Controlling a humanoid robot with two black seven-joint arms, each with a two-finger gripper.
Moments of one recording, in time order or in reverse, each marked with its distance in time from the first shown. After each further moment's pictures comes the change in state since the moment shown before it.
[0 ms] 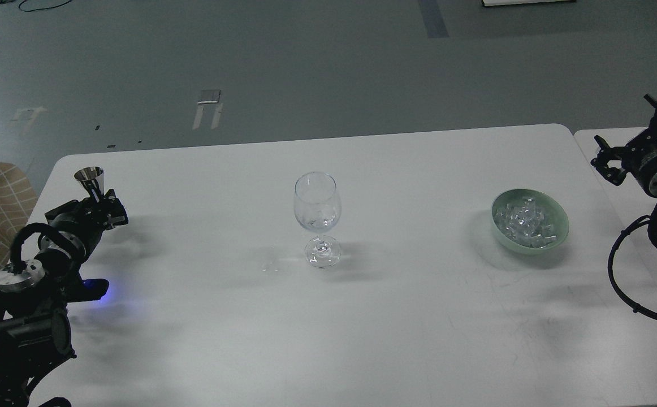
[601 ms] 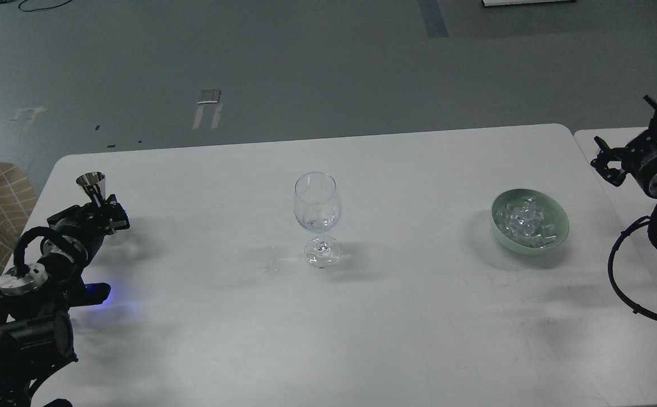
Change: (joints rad) left arm 0.006 -0.004 0.005 0.023 -0.001 -0.008 -0.009; right arm -0.002 0.000 -0.002 -0.002 -0.001 0.000 0.000
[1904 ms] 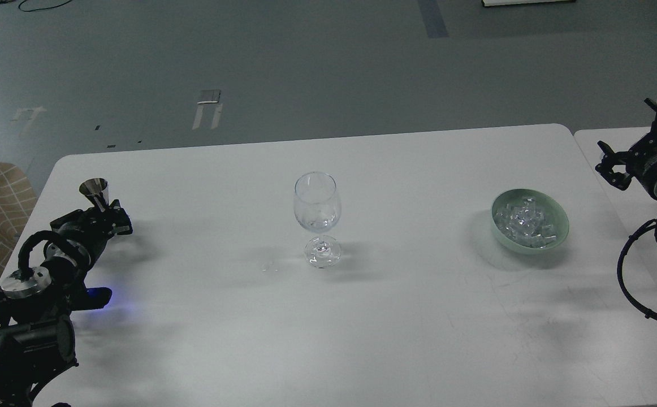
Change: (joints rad) left arm 0.010 -0.003 0.014 -0.001 0.014 -0.002 -0.004; right arm 0.000 -0.031 -0.055 0.001 0.000 0.002 0.001
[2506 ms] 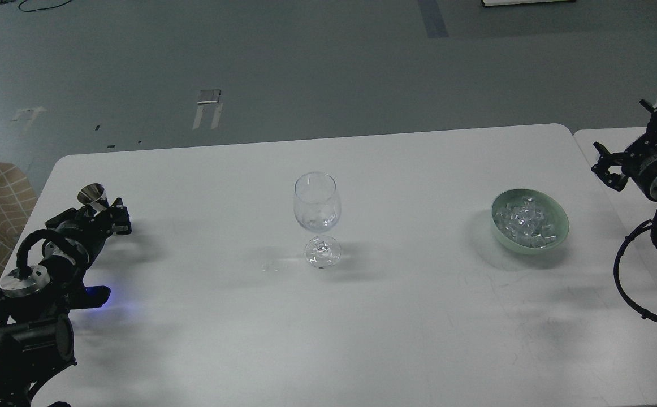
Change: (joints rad) left arm -0.004 0.004 0.000 0.000 0.002 -0.001 0.000; right arm 0.000 0.008 -0.003 0.002 0.000 -0.002 -0.001
